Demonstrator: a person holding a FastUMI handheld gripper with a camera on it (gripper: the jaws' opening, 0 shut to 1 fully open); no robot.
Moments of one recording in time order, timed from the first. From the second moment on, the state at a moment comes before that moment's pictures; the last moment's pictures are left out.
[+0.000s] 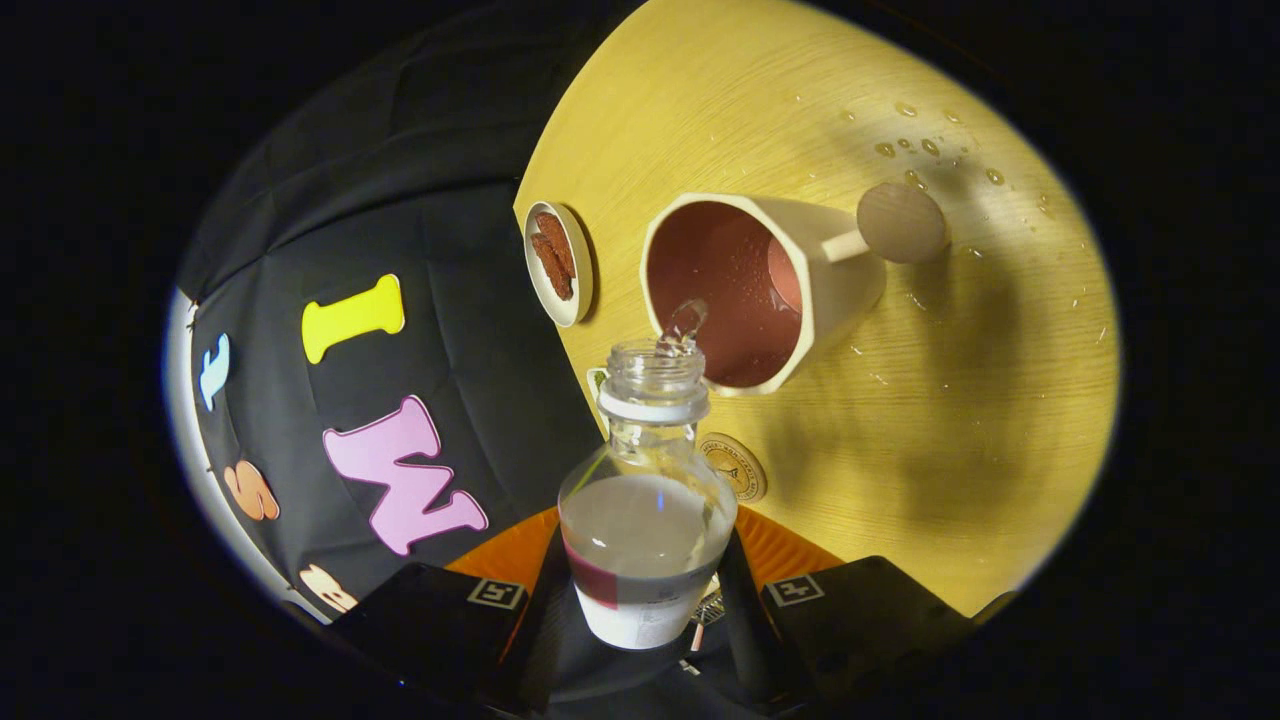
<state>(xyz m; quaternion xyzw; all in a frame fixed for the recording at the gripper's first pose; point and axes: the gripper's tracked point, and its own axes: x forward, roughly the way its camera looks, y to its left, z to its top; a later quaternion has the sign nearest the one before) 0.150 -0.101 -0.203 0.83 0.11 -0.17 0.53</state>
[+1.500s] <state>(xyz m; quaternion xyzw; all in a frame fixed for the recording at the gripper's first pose) 0.163 -0.126 -0.164 0.93 0.07 -0.16 0.31</state>
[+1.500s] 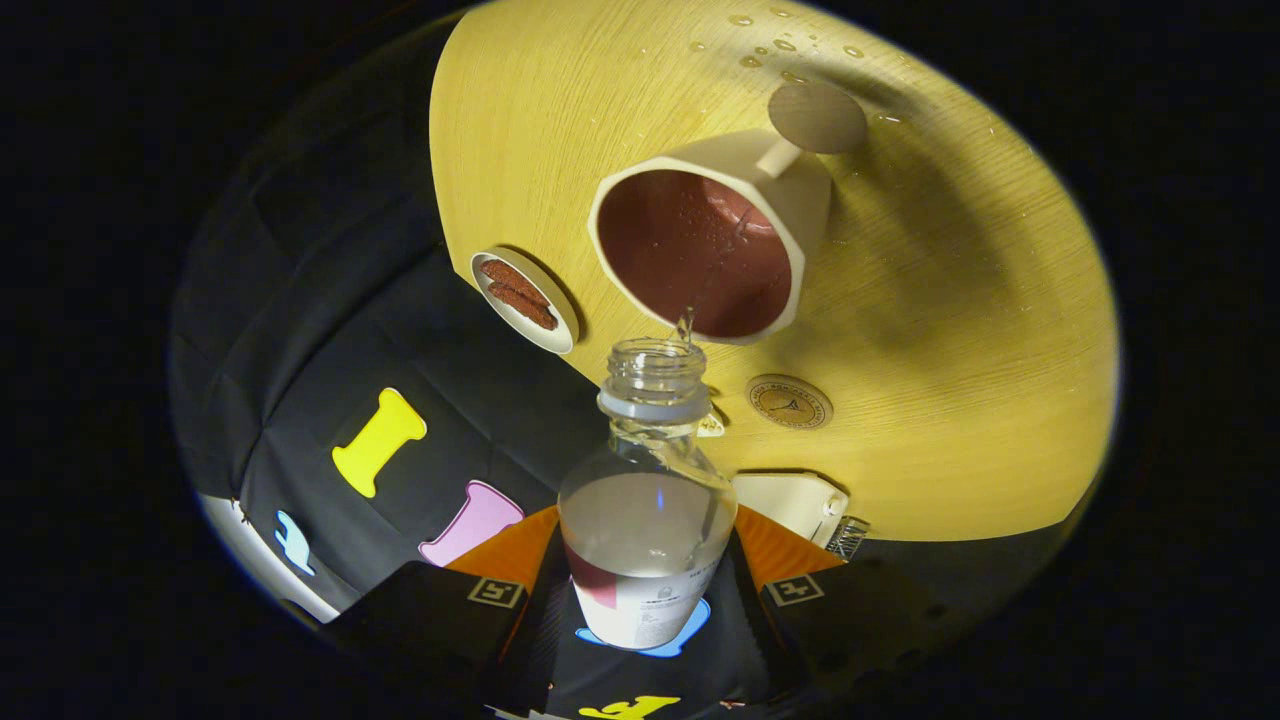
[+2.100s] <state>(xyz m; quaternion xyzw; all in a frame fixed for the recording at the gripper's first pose) 0.164 -0.137 -0.160 0.94 0.06 -0.17 0.28</state>
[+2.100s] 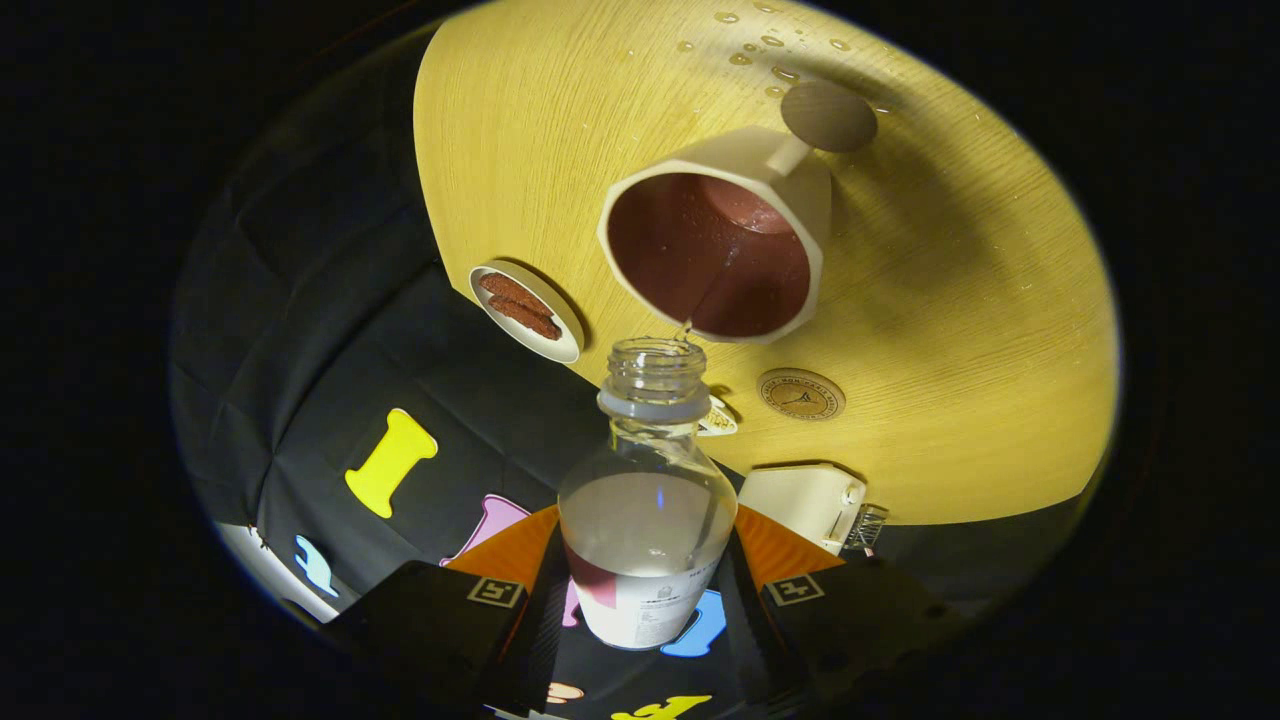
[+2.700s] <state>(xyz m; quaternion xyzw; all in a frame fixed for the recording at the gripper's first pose) 0.164 -0.137 -0.161 0.95 0.06 -0.17 0.27</state>
